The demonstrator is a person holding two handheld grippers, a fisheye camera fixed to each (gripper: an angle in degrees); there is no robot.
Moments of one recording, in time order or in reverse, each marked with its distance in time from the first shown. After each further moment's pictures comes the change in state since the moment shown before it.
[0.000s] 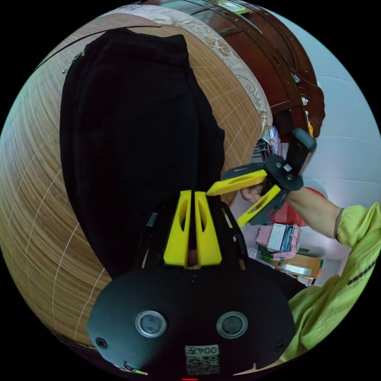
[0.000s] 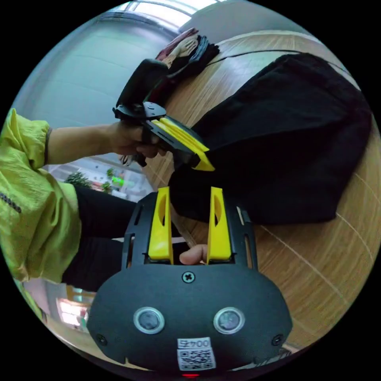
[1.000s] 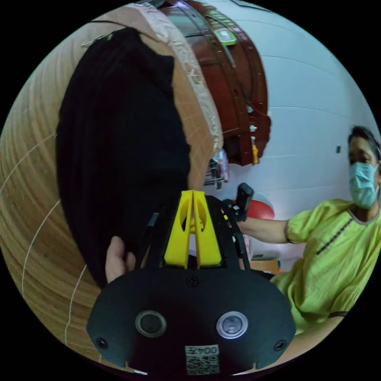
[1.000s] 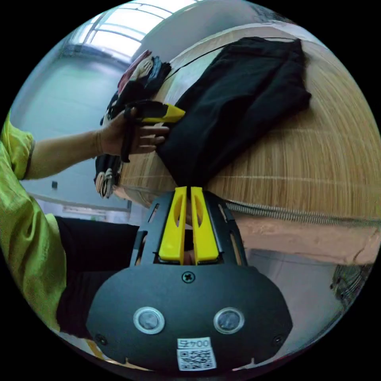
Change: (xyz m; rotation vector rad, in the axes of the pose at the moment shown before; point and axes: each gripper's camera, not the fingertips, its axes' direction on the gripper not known) left arm -0.039 0.061 -0.144 0.165 0.422 -0.020; right arm -0.045 0.110 0.042 0.161 0.118 0.285
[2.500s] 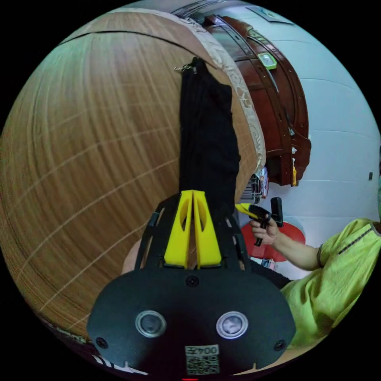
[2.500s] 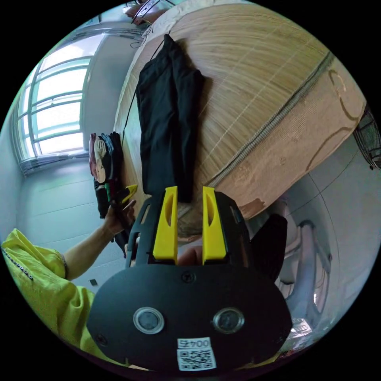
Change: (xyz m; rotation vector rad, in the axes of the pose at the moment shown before) left arm 0.116 0.039 -0.115 0.121 -0.287 -0.179; right arm 0.142 0.072 -0.047 0.275 -0.139 0.714
